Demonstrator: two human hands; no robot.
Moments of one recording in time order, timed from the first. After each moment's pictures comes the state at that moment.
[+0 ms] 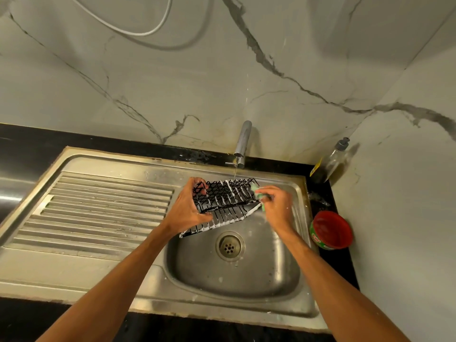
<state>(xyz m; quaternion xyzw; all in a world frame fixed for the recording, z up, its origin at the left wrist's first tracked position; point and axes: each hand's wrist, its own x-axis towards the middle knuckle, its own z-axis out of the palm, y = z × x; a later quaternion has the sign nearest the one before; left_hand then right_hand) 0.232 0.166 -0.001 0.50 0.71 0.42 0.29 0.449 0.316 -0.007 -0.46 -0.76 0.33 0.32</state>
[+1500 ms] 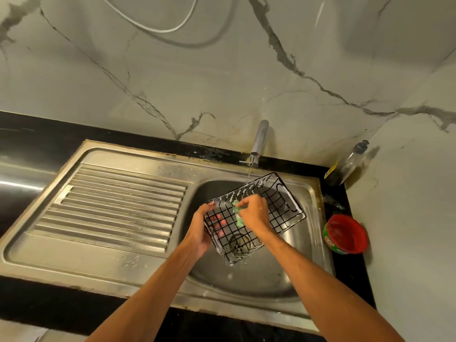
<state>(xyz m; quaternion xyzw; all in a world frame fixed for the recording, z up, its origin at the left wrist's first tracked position) 0.274 0.148 -0.038 -0.02 0.54 0.64 0.55 0.378 0.273 -0.043 -0.49 -0.78 0.36 0.13</state>
